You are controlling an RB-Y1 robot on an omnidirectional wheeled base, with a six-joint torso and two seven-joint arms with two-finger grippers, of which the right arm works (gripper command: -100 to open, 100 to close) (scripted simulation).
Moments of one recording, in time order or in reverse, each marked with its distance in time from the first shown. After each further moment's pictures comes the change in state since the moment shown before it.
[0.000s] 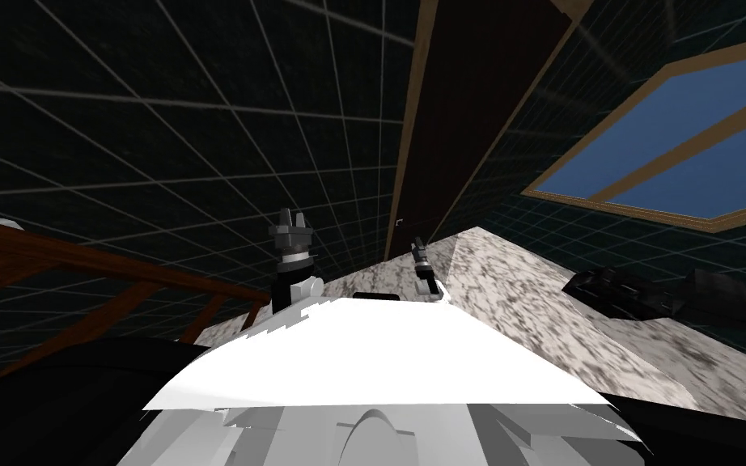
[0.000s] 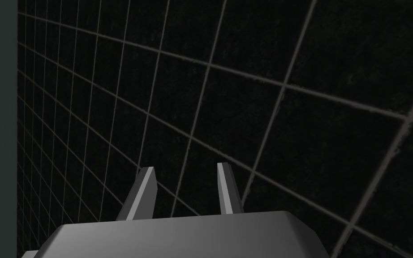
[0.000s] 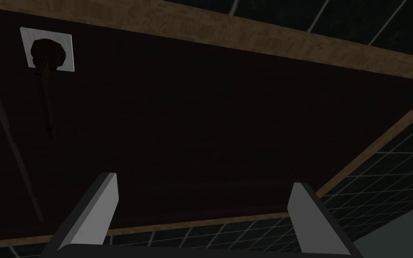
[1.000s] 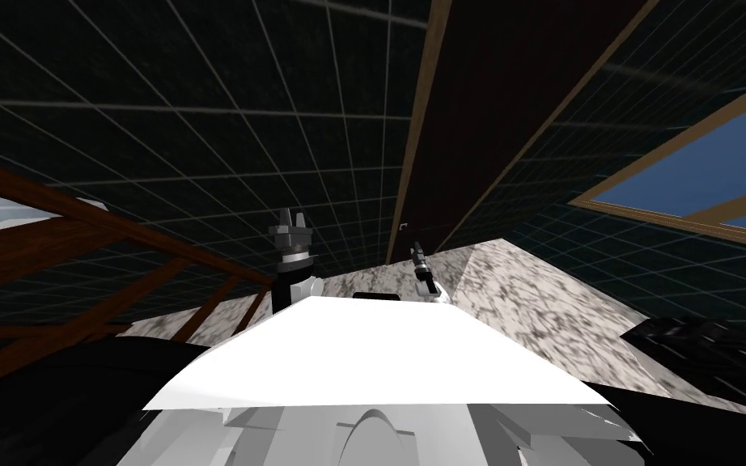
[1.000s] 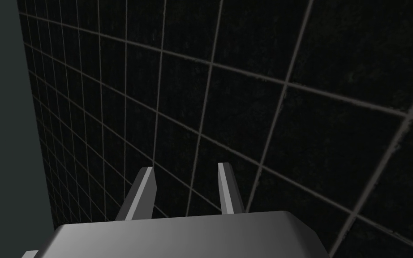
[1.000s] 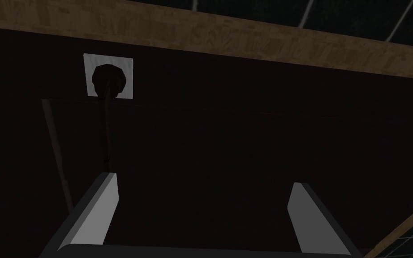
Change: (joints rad) arm -0.103 -0.026 -0.003 0.283 -0.020 -0.074 -0.054
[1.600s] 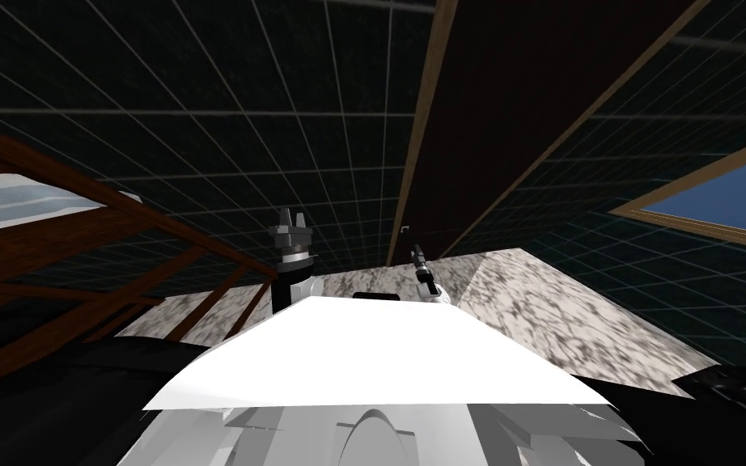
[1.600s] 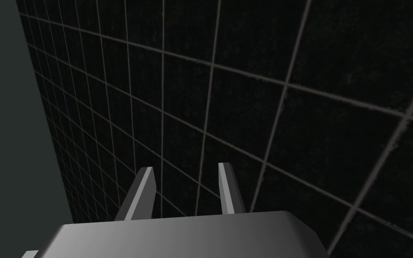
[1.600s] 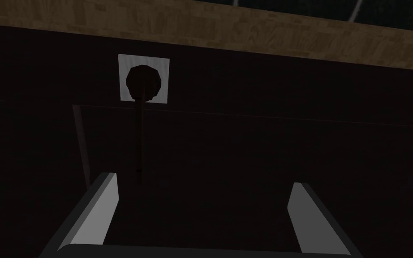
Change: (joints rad) arm -0.062 -0.021 -0.003 0.179 -0.014 -0.053 -0.037
